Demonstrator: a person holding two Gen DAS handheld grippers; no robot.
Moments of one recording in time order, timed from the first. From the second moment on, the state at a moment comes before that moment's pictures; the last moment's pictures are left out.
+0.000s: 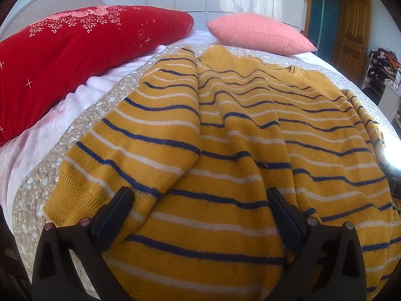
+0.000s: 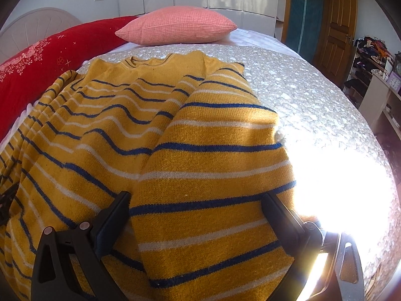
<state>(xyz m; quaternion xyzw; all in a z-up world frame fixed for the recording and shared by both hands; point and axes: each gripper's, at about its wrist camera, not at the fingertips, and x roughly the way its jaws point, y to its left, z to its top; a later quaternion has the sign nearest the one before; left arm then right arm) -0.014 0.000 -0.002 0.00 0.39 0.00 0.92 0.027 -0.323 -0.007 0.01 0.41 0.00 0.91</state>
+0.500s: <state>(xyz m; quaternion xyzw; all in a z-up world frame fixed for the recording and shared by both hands) -0.015 0.004 -0.002 -0.01 0.39 -0.01 0.92 0.012 -0.373 0.004 0.34 0.41 0.08 0.84</state>
